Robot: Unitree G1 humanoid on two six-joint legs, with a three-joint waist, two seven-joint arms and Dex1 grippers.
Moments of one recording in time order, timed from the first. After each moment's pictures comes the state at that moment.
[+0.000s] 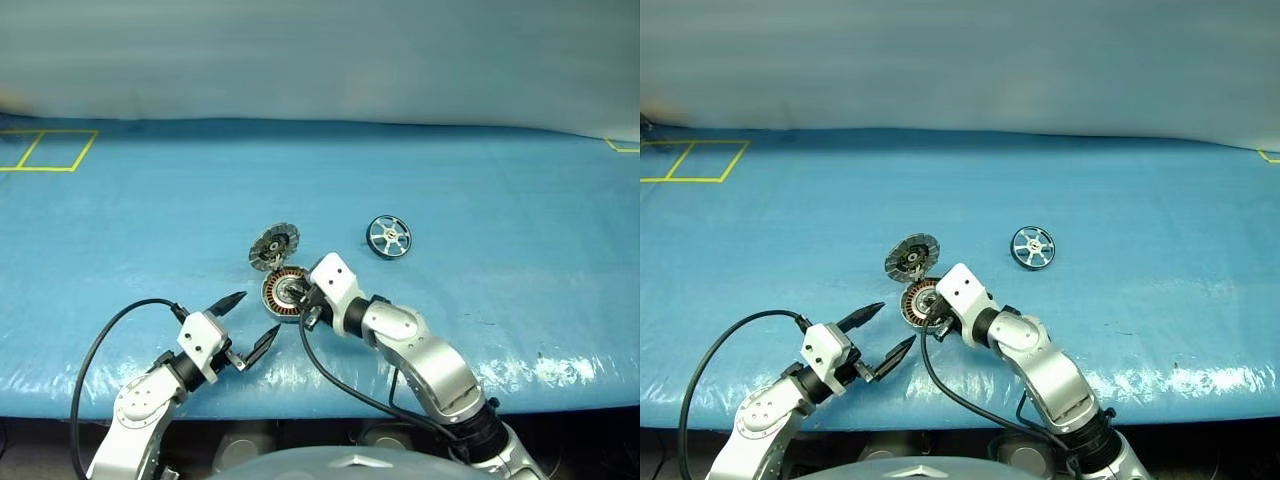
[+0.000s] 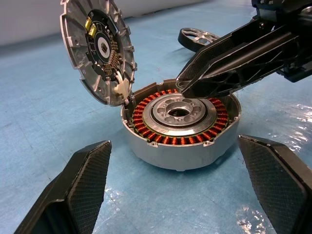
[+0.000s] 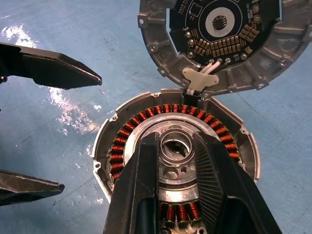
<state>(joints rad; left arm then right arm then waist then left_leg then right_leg) 0.38 0.40 -0.07 -0.28 -0.20 -0.10 -0.63 -0.14 -0.19 0.47 -0.42 0.08 0.74 0.41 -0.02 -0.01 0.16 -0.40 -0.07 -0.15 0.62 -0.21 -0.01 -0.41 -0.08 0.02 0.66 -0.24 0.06</state>
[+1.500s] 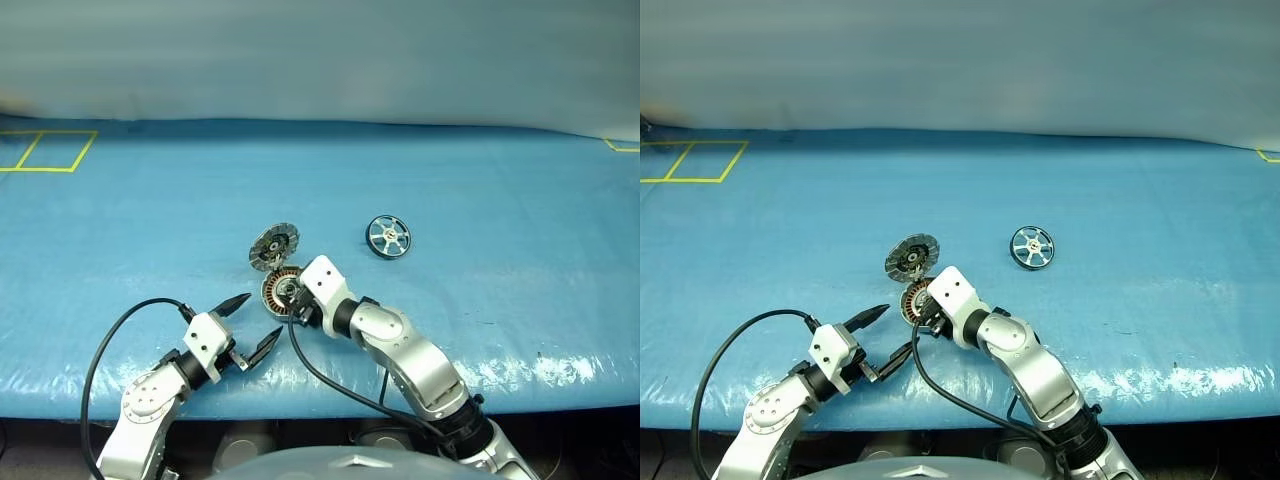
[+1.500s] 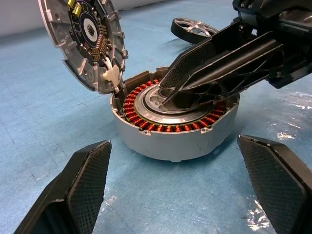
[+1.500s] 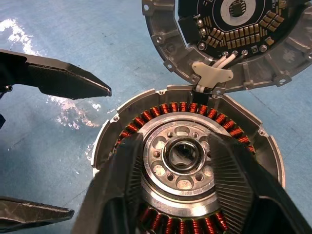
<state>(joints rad) 0.34 0.39 -0.09 -0.20 -0.19 -0.15 -0.65 -0.15 -0.16 0.49 -0.37 0.06 0.74 0.38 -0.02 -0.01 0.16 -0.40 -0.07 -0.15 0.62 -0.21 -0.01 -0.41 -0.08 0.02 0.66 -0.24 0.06</state>
